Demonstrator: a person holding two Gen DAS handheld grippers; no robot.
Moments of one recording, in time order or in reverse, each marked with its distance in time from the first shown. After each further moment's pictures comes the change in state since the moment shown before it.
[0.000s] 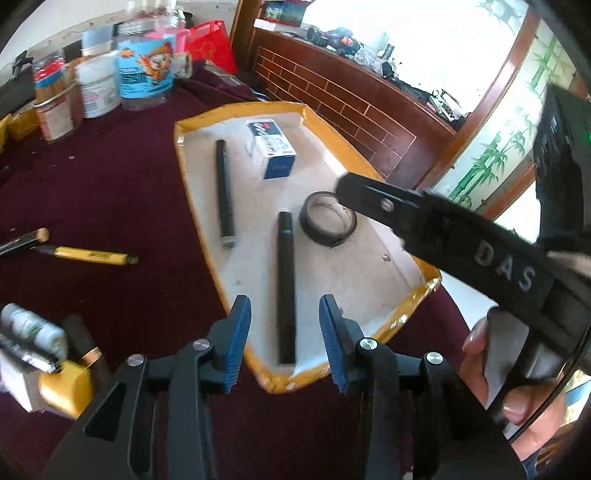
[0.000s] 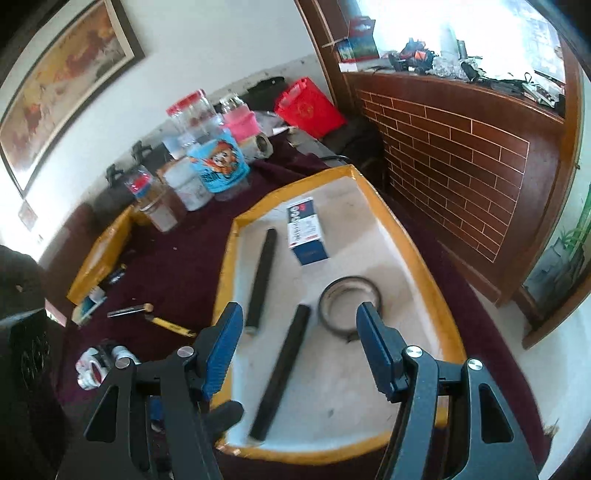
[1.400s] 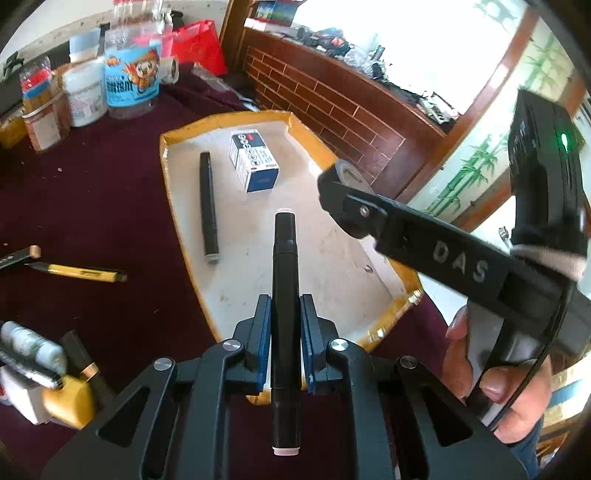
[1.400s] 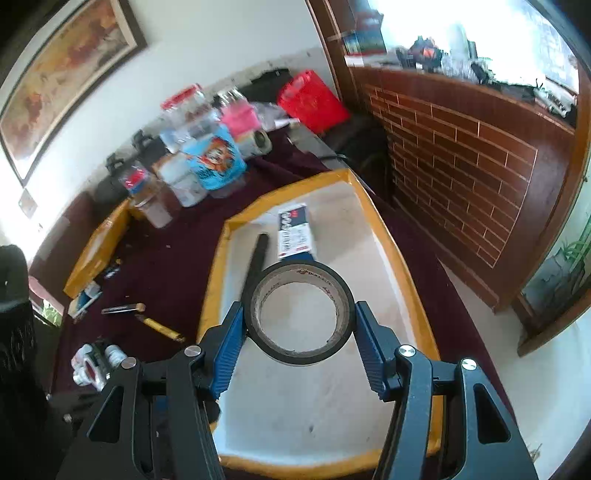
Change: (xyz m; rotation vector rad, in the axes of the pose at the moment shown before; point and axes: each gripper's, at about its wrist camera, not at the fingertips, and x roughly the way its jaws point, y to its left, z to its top) left arm 0.009 -0.010 0.022 0.002 0.023 -0.037; right arm 0.023 -0.015 0.031 -0.028 0.066 -0.014
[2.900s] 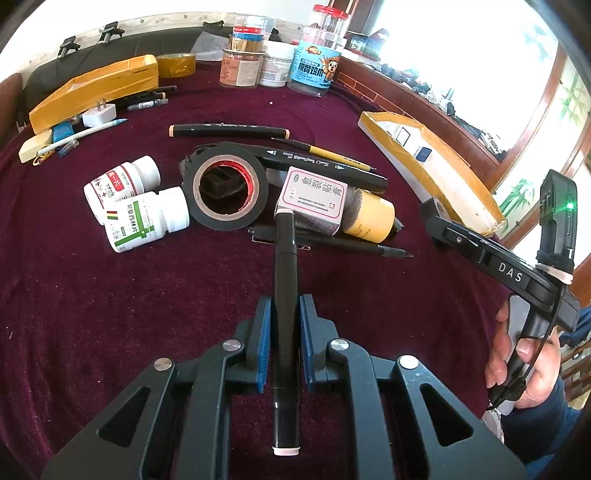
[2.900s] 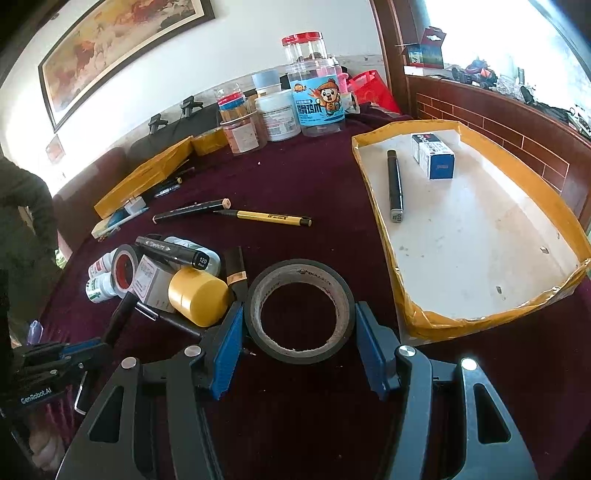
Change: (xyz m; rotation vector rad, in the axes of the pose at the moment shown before) left arm -0.121 0.195 -0.174 -0.137 -0.138 0.162; right arm 0.019 0.140 -0.156 -0.178 -0.056 0.043
